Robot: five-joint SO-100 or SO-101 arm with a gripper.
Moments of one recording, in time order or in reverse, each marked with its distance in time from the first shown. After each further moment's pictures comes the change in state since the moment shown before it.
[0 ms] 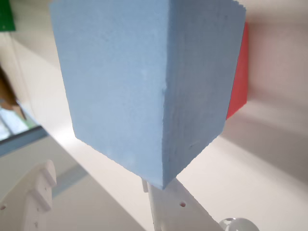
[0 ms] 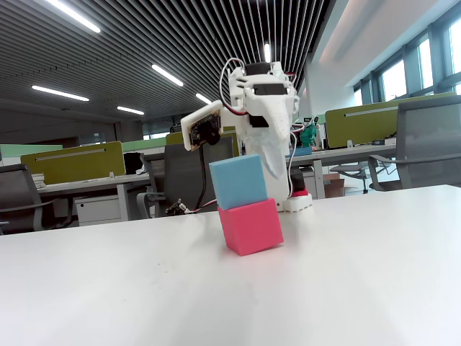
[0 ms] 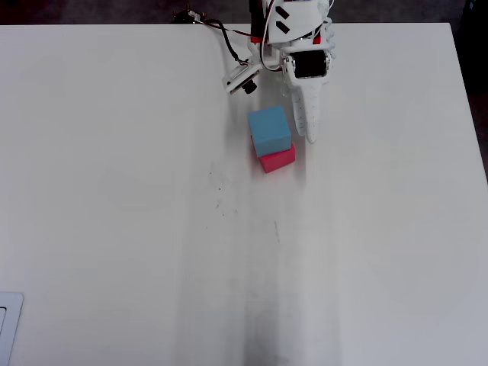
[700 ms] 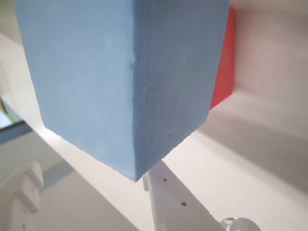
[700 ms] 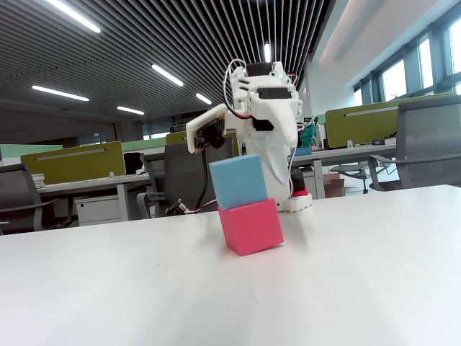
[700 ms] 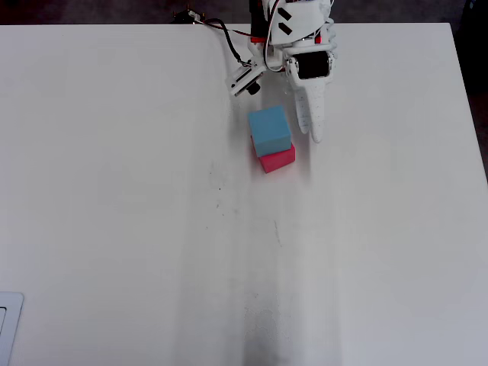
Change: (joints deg) arm -0.8 0.0 0.0 3.3 0.0
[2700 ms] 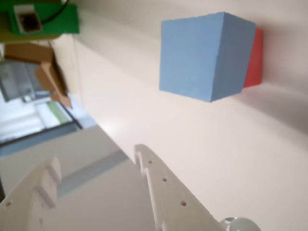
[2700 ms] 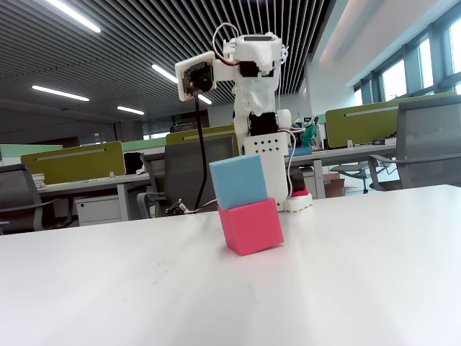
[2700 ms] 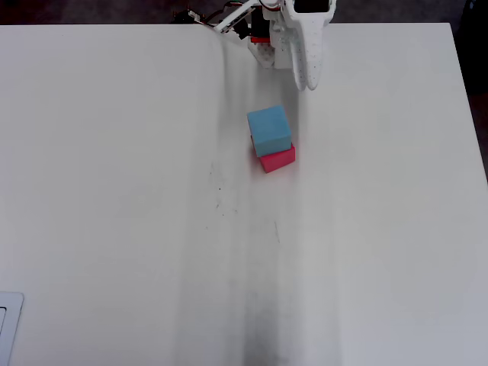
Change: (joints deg) arm 4.1 1.0 -21.6 15.8 -0.5
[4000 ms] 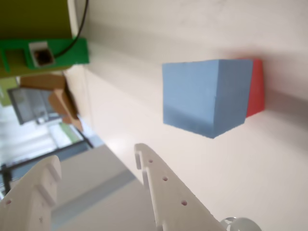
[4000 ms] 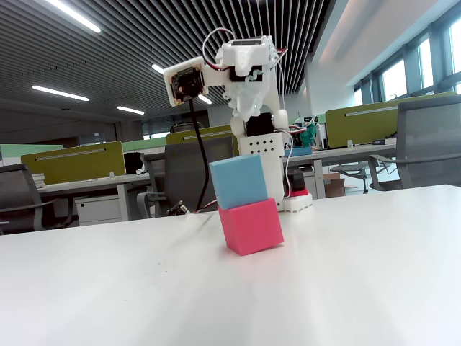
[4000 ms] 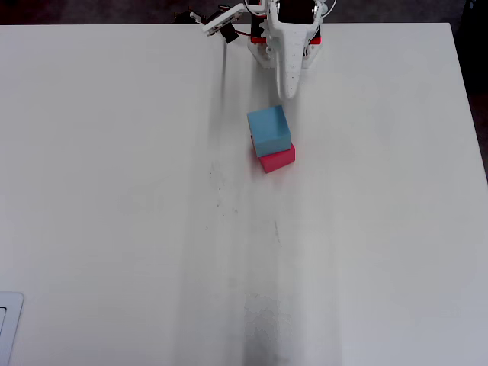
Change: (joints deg) arm 6.8 0.0 3.8 -5.5 0.0
